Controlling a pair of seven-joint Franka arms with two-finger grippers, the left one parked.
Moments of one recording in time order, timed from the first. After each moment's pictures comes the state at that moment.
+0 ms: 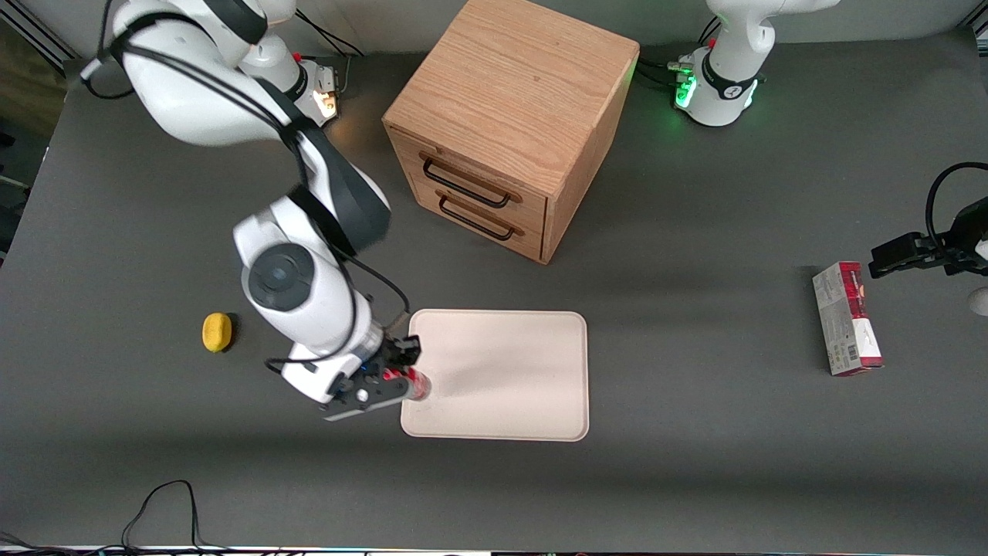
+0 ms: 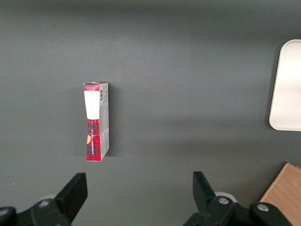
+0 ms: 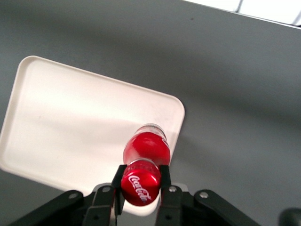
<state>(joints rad) 0.21 0.86 0.44 -0.97 -0.34 1.89 0.33</state>
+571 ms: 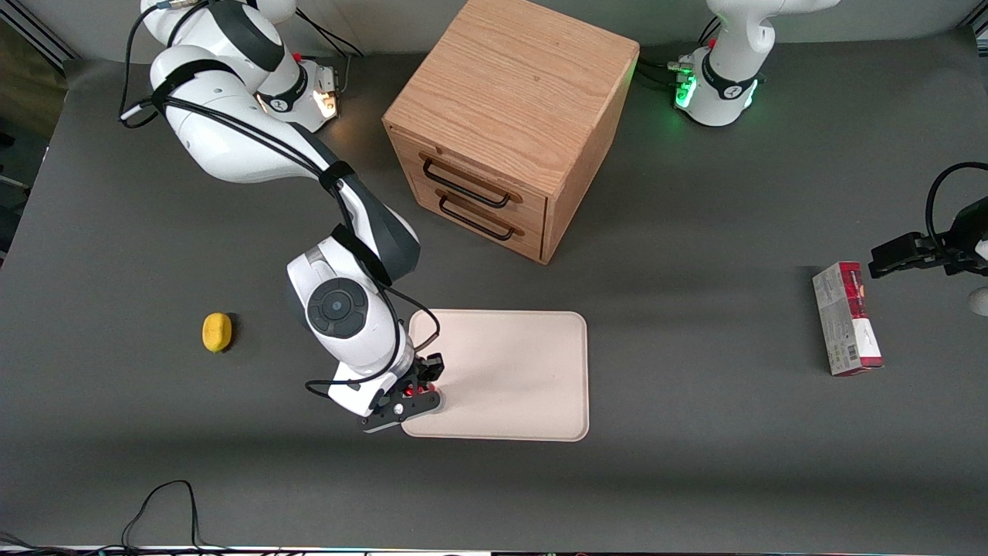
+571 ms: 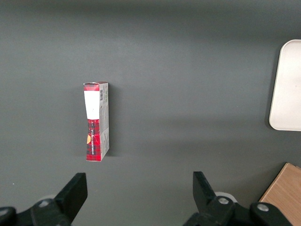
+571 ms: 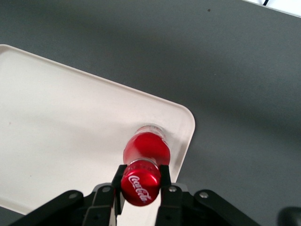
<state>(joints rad) 0.23 0.95 0.44 -0.97 -0.41 1.97 0.33</state>
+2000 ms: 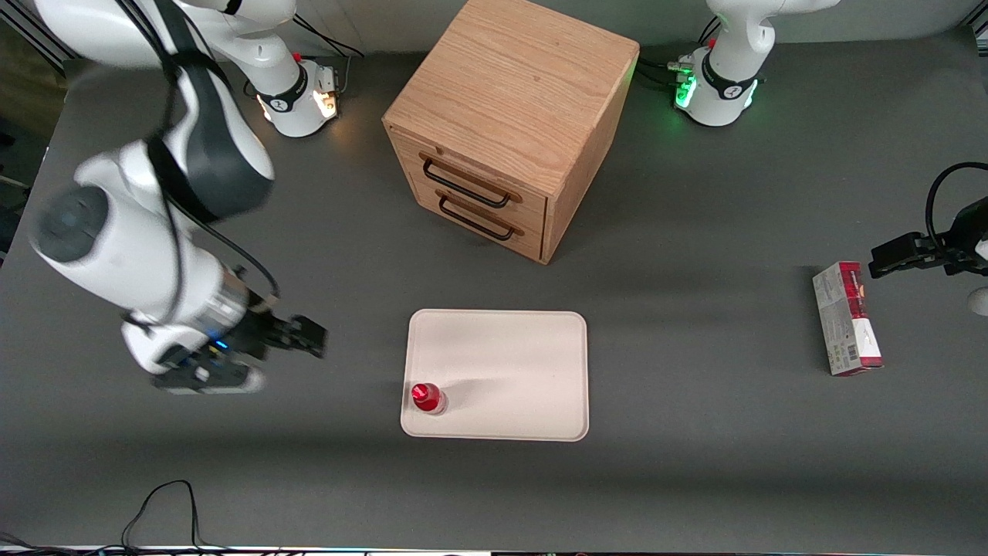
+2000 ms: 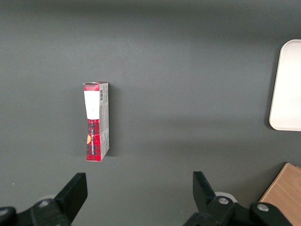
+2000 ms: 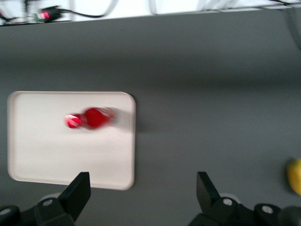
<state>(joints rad) 0.17 0.35 0.10 -1.42 0.01 1.89 0.32</state>
